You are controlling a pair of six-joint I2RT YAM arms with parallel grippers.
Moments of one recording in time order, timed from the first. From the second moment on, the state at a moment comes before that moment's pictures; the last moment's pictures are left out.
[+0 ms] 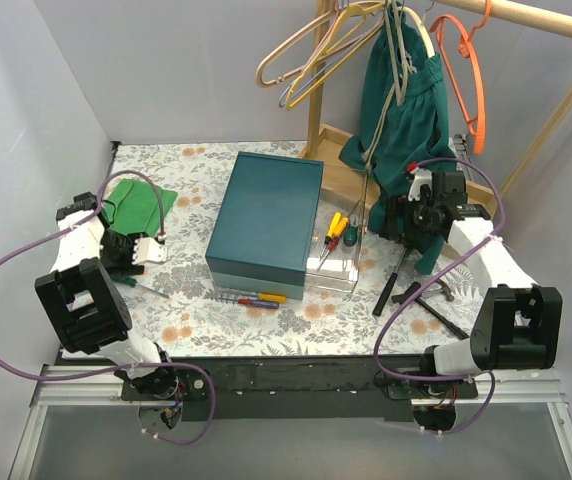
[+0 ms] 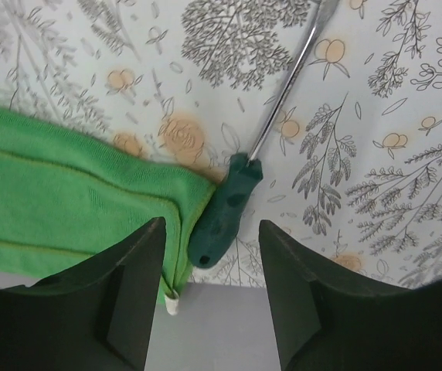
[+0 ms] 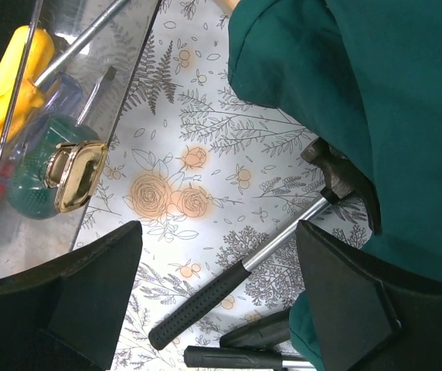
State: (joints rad) left arm 0.41 1.57 1.19 -1.12 0.22 1.97; right arm 0.05 1.40 1.03 -0.53 -0.35 -0.05
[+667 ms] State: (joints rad) left arm 0.42 1.58 0.99 -0.84 0.28 2.09; right arm 0.02 1.31 0.94 -0.53 -0.35 -0.04
